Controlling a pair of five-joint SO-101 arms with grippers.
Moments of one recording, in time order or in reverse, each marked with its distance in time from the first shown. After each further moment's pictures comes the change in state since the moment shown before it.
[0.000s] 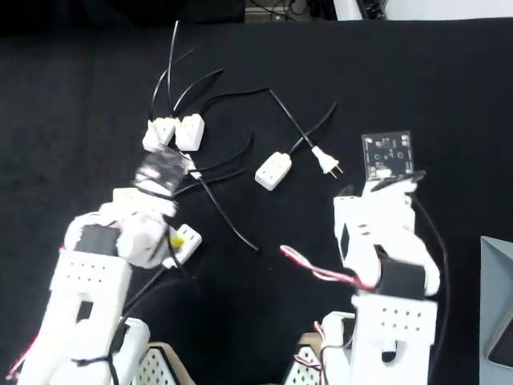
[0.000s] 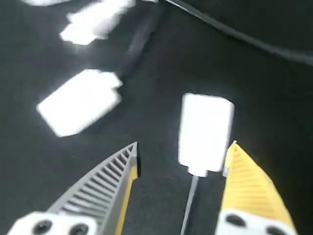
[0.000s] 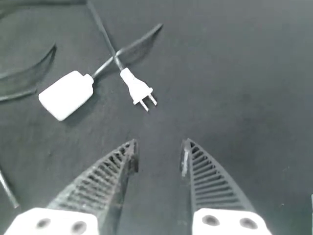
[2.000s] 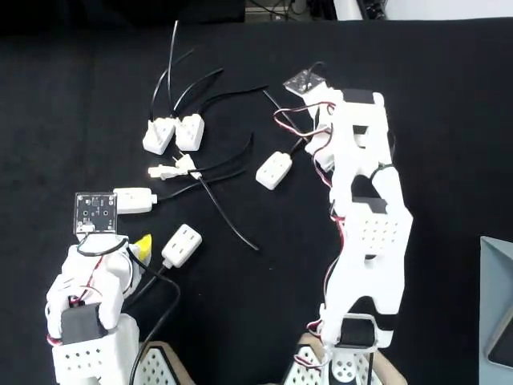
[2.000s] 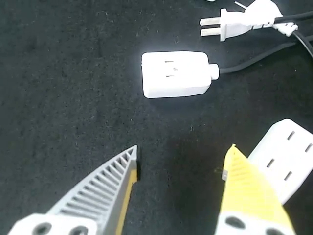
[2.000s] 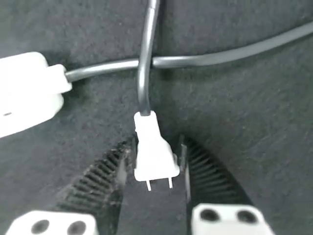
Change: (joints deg) left arm -16.5 -51.3 29.8 5.7 11.0; right arm -4.6 110.6 -85.9 15.1 30.5
